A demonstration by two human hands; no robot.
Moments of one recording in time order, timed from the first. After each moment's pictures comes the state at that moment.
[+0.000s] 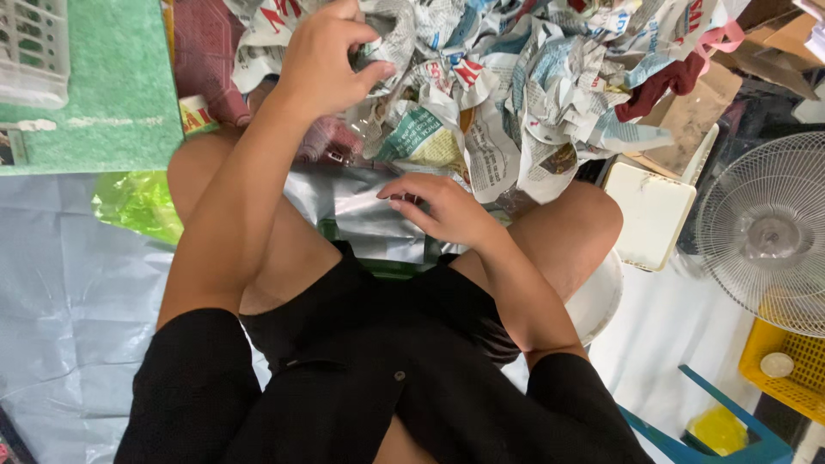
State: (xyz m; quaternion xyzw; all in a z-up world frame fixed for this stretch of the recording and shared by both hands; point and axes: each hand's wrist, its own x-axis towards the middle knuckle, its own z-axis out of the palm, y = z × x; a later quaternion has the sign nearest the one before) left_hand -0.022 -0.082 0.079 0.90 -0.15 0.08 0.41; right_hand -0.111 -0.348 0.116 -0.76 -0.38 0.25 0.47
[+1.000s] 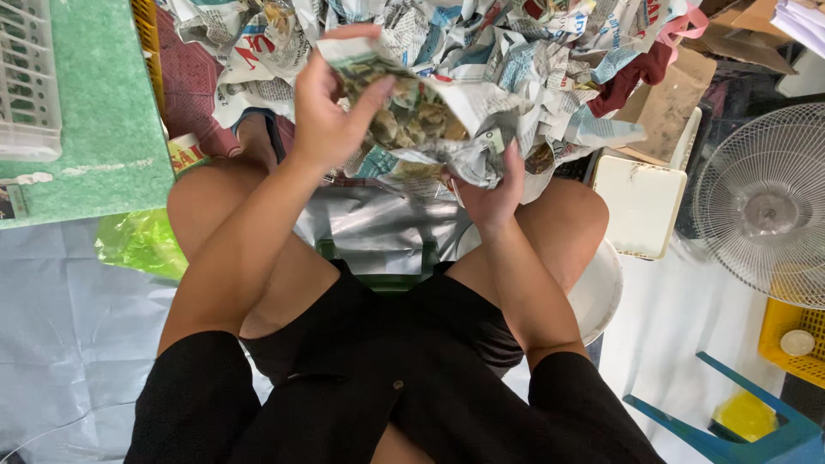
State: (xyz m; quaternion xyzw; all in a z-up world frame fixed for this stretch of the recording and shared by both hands) left_hand -0.052 -0.141 0.120 0.67 -0.16 0.13 0.71; right_hand -0.096 -0.414 0.037 -0.34 0.03 0.14 0.93
